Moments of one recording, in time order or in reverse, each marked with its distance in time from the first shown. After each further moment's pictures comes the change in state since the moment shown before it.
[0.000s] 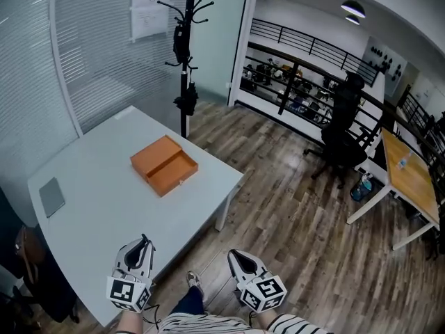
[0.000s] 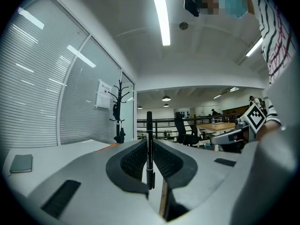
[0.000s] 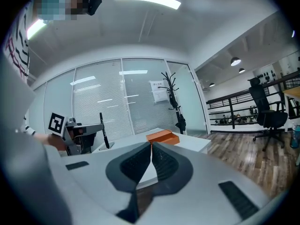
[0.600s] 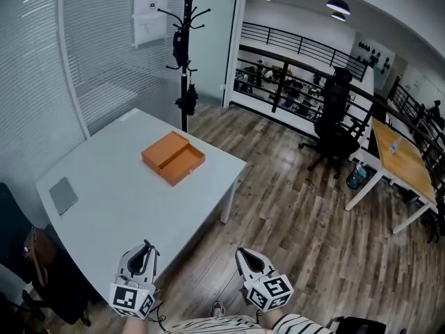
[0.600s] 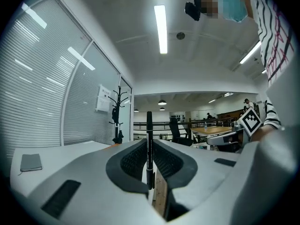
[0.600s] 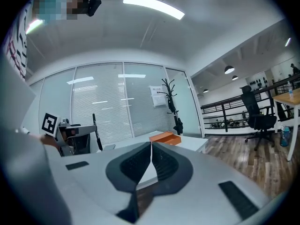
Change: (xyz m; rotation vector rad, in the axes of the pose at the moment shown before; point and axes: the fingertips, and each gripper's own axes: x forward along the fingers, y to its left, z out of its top) left arm -0.127 0.004 0.011 -0.012 -0.038 -0.056; right arm -0.067 0.097 -0.013 -0.008 -0.055 -0.084
